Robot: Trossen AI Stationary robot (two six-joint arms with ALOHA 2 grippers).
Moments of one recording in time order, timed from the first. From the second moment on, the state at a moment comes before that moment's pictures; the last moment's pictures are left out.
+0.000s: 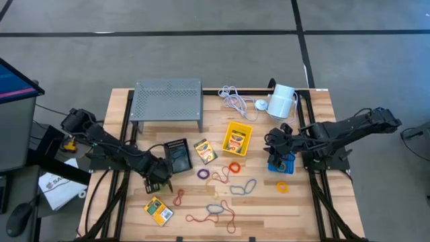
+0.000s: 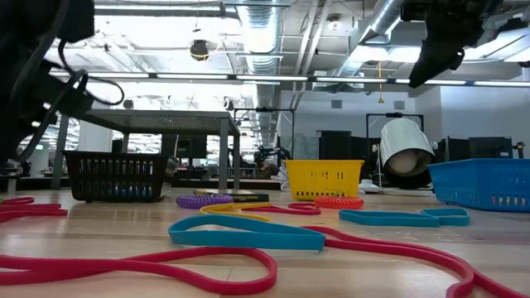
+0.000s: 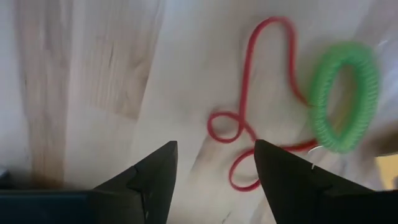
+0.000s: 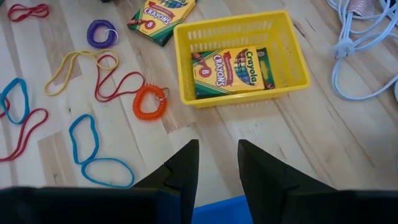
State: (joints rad) left arm -0.48 1.40 0.67 -0.93 0.02 -0.81; right arm 0.26 1.03 0.88 -0.85 0.37 0.60
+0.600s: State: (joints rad) left arm -0.48 1.39 0.58 -0.77 0.00 -0.81; right arm 0.26 1.03 0.88 -0.85 0.37 0.60
